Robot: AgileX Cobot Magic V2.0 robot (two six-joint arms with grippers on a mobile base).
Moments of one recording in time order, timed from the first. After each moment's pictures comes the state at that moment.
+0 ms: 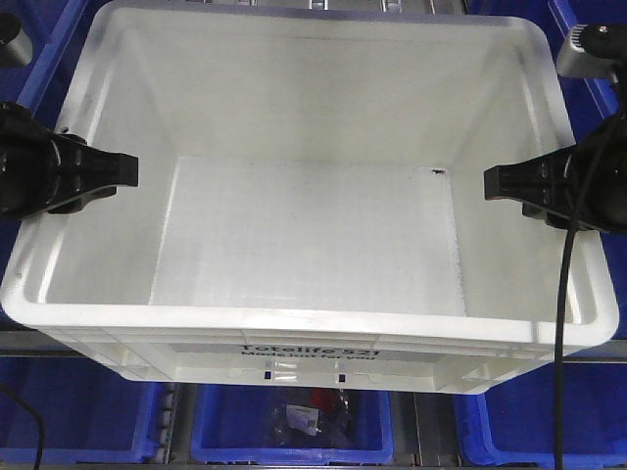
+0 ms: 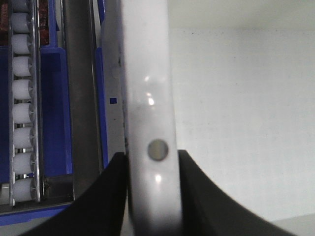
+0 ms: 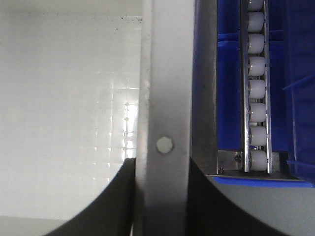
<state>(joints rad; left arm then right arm) -0.44 1.14 -1.08 0.09 0.88 -0.38 0.46 1.14 -1.10 -0.24 1.05 0.52</state>
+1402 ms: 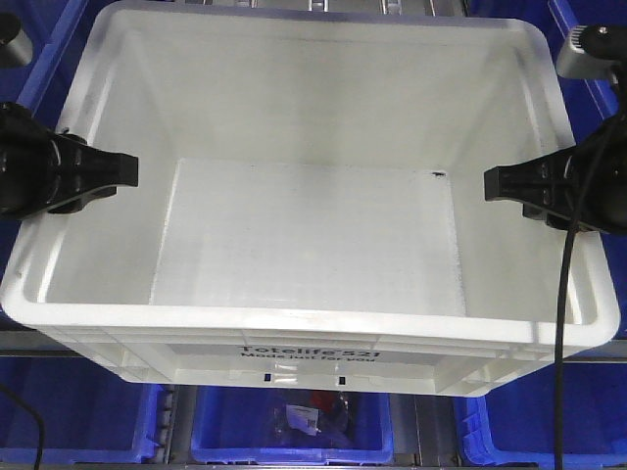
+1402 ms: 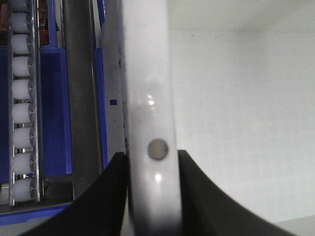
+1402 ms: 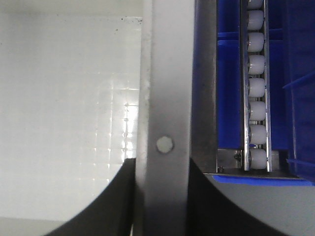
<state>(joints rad) -0.44 1.14 -1.08 0.09 0.88 -0.38 0.46 1.14 -1.10 -0.24 1.06 0.52</state>
